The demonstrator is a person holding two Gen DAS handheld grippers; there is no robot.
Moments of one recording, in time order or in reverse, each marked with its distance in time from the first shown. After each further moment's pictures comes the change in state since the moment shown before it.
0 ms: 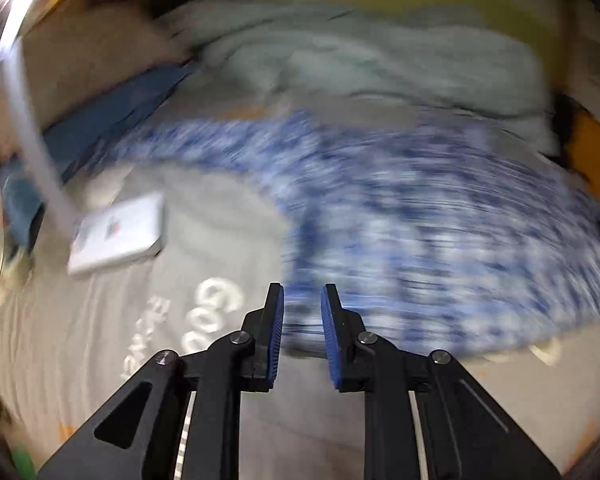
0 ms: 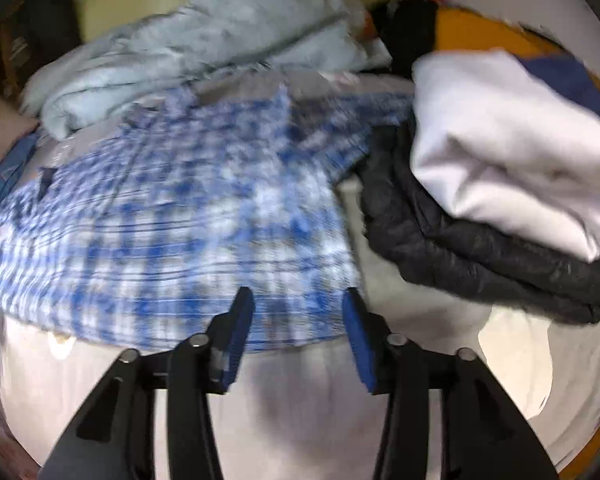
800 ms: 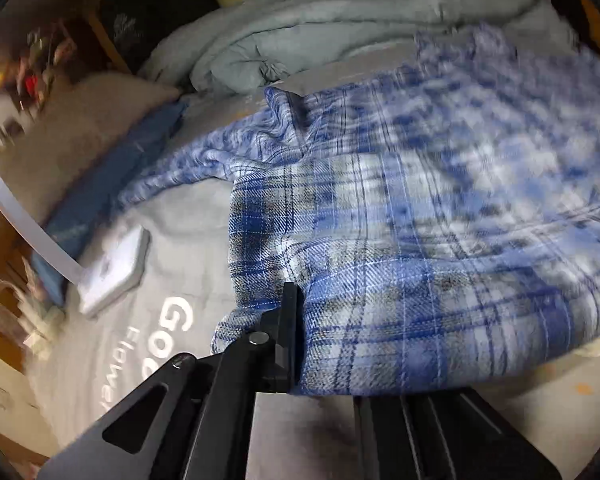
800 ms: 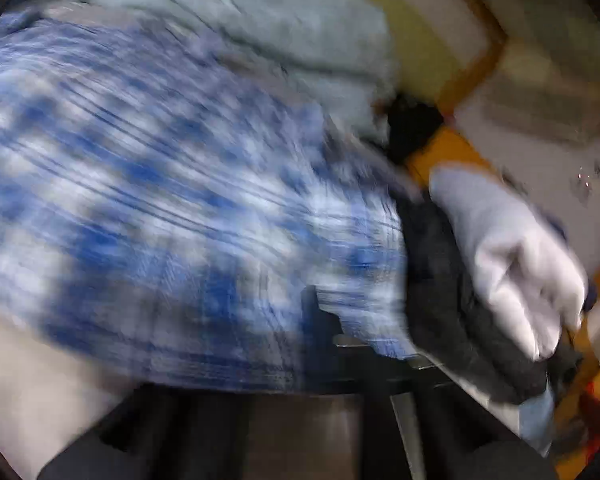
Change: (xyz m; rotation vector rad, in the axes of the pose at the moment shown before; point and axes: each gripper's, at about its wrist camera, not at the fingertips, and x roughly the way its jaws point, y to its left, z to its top) left arm 0.115 -0.065 -0.001 0.233 0.025 0.306; right arm 0.077 0.061 -0.014 -0.321 -0.076 -0.446
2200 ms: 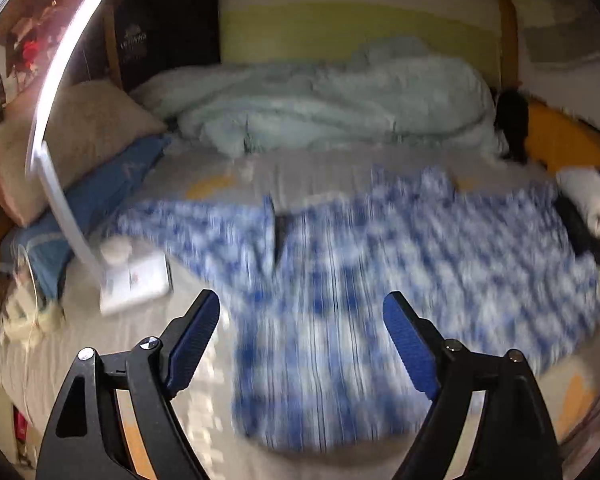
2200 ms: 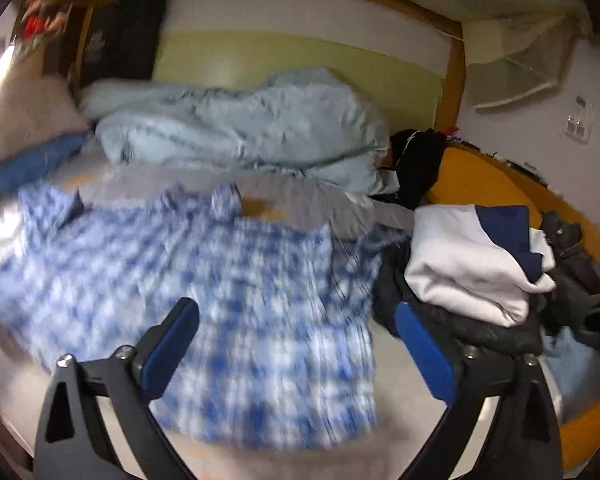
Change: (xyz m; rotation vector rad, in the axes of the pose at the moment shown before) left arm -0.129 0.091 0.053 -0.149 -0.196 -0.303; right arm -0.168 -0.087 0.031 0.285 -0.264 0.333
